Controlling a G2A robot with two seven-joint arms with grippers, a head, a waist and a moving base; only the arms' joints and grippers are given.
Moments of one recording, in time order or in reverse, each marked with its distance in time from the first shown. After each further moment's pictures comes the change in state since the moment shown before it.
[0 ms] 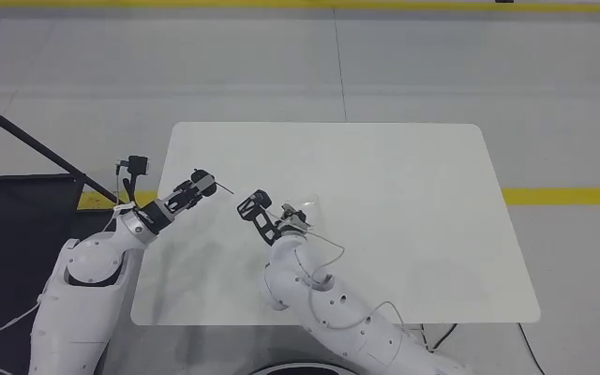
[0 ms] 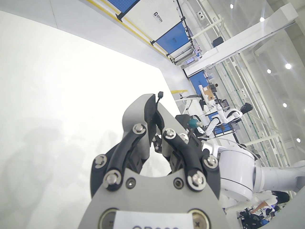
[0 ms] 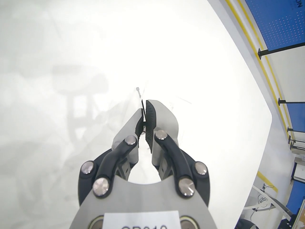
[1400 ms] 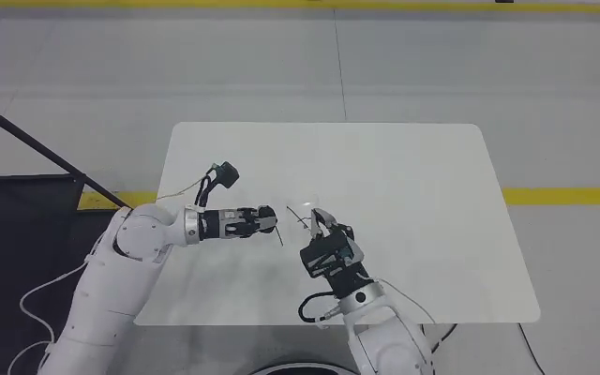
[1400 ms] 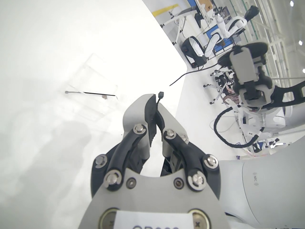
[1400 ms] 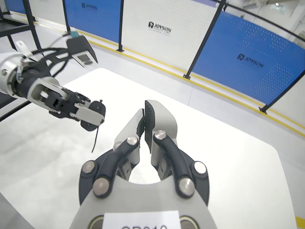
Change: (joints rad) left arm -0.239 0.007 0.322 0.061 0.030 -0.136 -0.390; right arm -0.688 0.160 0.409 -0.706 -0.043 -0.322 -0.891
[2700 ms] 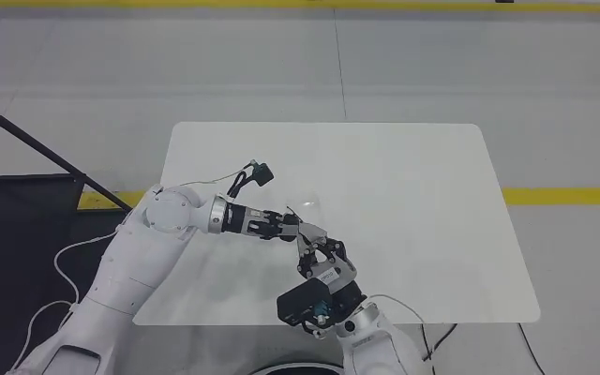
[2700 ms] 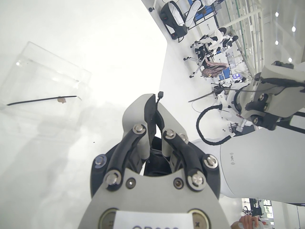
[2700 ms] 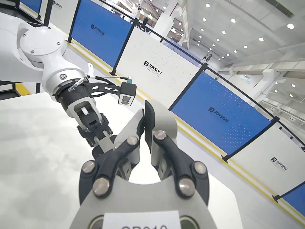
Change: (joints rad) left arm -0.213 -0.020 0.239 0.152 -0.184 0.035 -0.139; right arm -0.049 0.039 -0.055 0.015 -0.335 0.046 -0.229
